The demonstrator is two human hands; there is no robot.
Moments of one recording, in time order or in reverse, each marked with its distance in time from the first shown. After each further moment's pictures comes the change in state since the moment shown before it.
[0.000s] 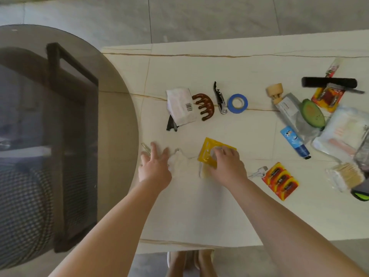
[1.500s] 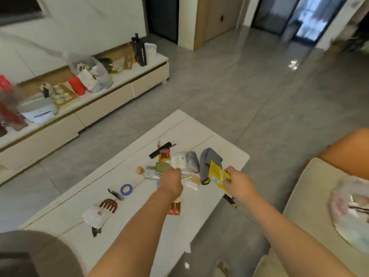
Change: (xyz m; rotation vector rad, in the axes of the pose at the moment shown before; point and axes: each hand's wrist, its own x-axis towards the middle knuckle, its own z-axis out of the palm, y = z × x) left_hand -0.346 0.319 -0.146 0.309 0.169 0.894; right_hand -0.420 0.227 -0.204 0.537 0.585 0.597
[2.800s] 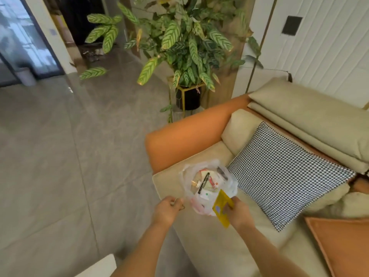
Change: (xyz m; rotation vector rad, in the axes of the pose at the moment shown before) left_hand 0.167 0.585 0.169 -0.115 -0.615 0.630; right_hand -0.032 0.438 -0.159 0.791 0.592 1.264
